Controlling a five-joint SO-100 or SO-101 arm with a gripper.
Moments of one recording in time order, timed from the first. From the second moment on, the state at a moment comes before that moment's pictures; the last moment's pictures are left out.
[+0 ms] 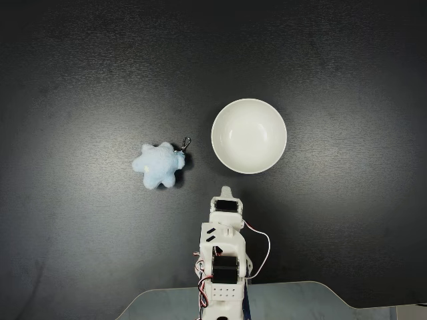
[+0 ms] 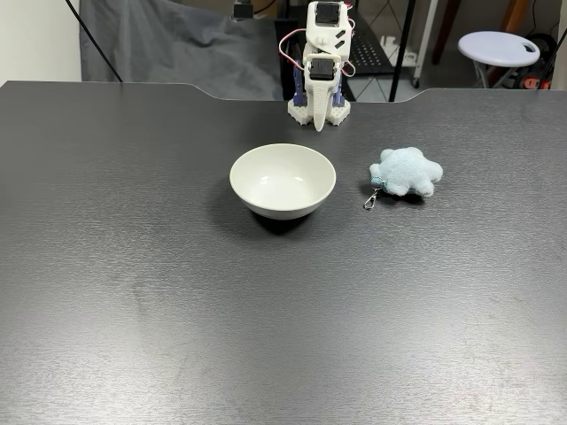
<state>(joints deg) 6.9 191.4 168.1 73.3 1.6</state>
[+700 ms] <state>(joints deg) 6.9 152.1 137.0 44.6 1.8</state>
